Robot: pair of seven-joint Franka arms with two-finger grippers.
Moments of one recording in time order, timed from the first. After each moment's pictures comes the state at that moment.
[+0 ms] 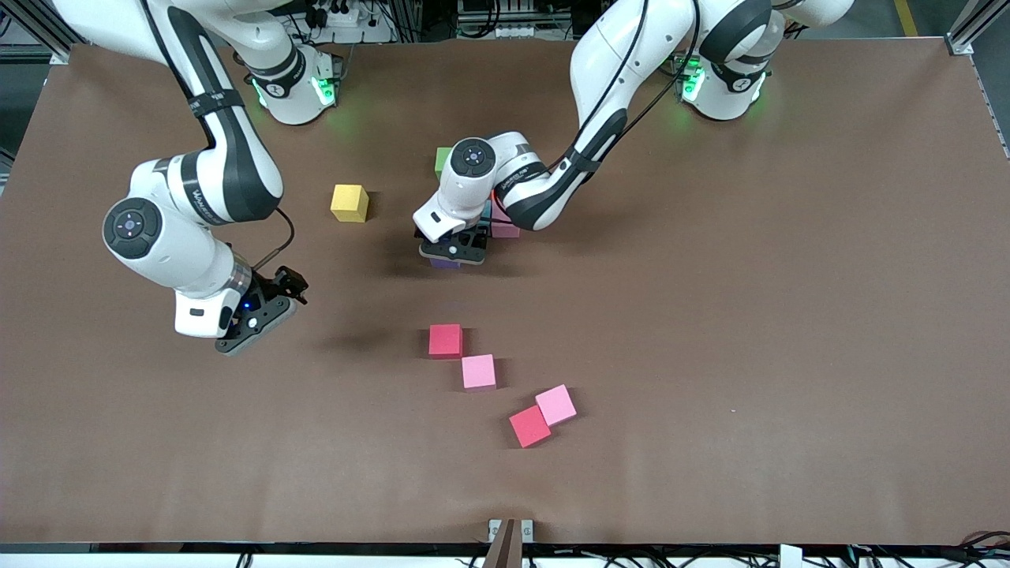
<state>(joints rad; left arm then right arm) -0.80 0.91 -0.26 -1.45 0.10 2.55 -0.93 0.19 0.29 -0.01 -1.90 0.06 2.23 -0.51</state>
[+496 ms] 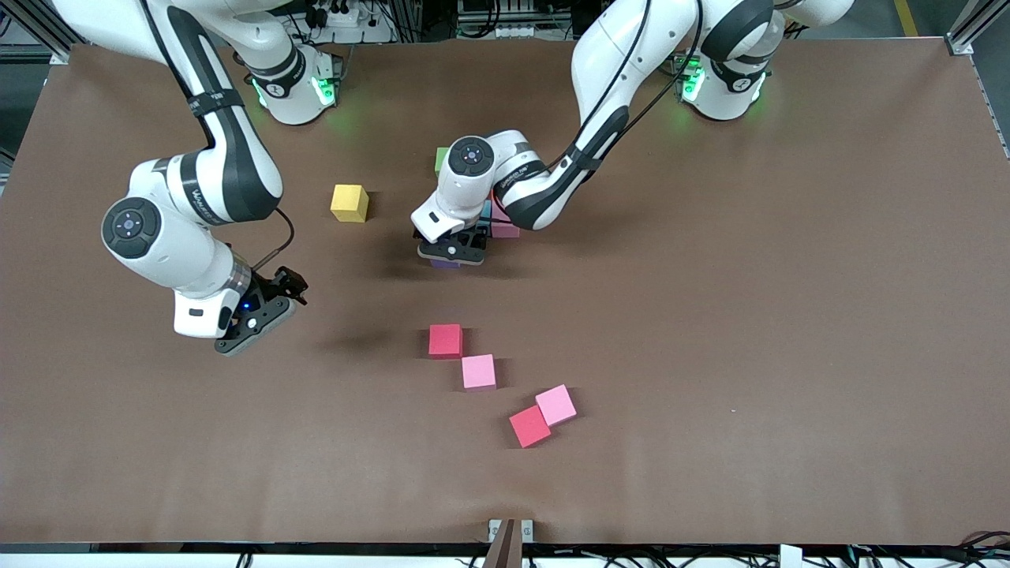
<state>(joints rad) -0.79 0.87 -0.26 -1.42 0.10 2.48 -0.93 0.19 0.30 -0.01 -1.89 0.06 2.23 -0.51</state>
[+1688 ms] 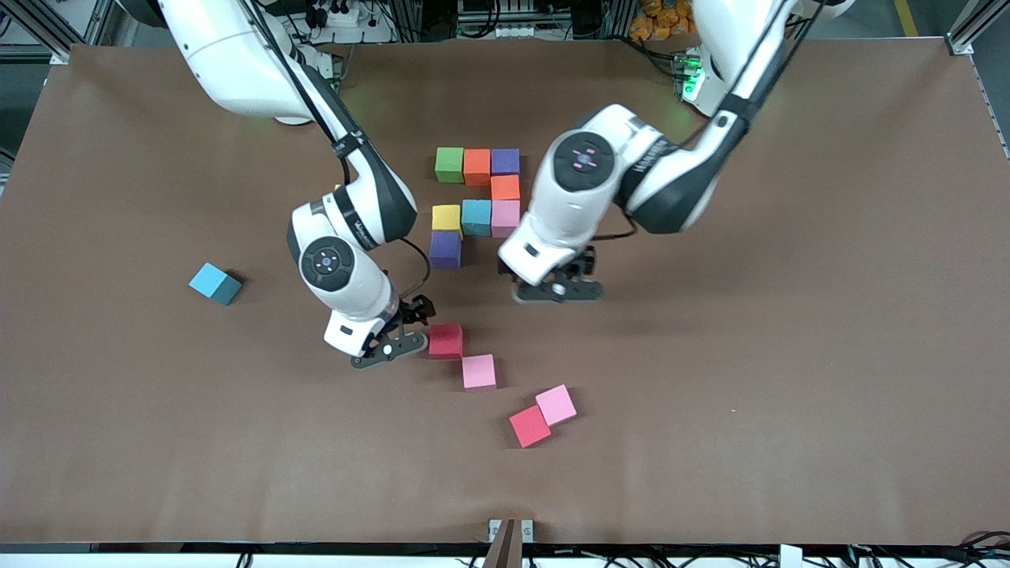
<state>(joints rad) -0.45 0.54 -0.26 -1.41 0.07 2.01 -0.75 0.48 0.65 0.00 -1.55 0.07 2.24 0.15</state>
